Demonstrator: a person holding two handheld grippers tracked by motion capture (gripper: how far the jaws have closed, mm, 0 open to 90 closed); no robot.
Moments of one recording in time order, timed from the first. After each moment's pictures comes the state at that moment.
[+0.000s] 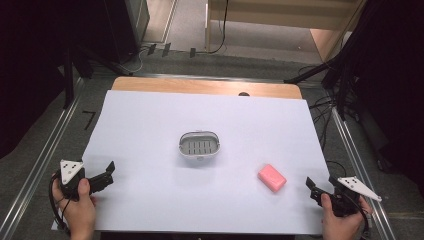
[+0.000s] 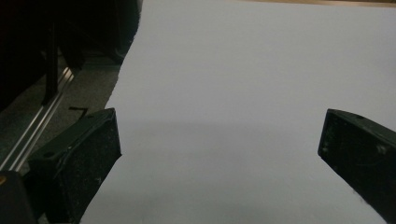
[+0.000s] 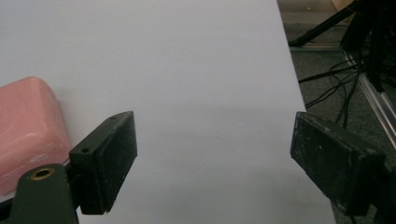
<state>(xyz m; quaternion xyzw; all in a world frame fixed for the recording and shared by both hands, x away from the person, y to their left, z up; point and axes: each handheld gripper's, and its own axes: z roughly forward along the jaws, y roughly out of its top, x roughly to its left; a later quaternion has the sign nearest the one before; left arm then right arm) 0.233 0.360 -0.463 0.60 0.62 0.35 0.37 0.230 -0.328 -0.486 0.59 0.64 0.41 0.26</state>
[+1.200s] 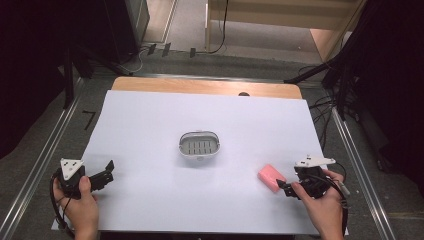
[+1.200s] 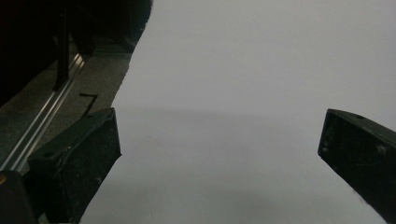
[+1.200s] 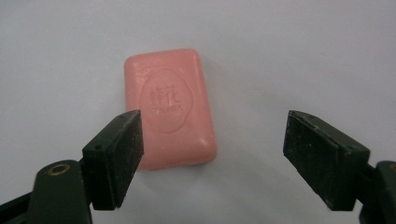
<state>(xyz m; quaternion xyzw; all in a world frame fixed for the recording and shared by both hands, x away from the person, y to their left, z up) 0.236 0.359 -0.463 0.60 0.63 0.35 0.36 0.269 -0.247 -0.437 0.45 0.83 0.30 0.14</state>
